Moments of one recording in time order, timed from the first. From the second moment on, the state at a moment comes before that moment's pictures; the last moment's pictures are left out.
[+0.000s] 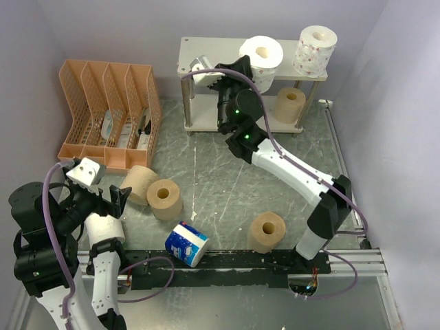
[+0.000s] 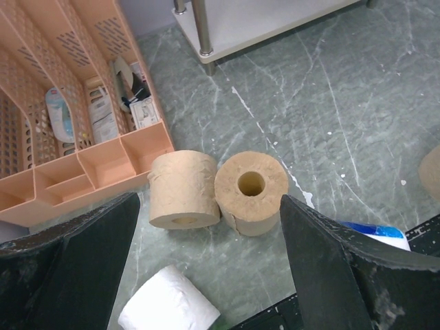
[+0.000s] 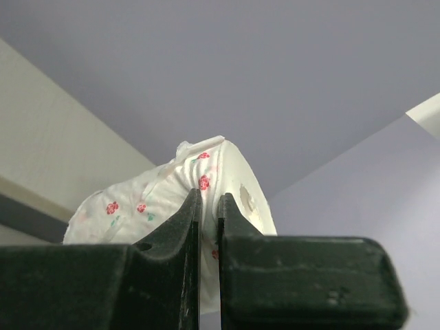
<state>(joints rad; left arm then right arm) 0.32 0.52 1.32 -1.16 0.72 0.32 0.84 1.65 1.61 0.56 0.78 -1.43</state>
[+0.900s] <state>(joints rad) 0.38 0.52 1.32 -1.15 0.72 0.31 0.45 1.95 1.95 0.46 0.56 -1.11</state>
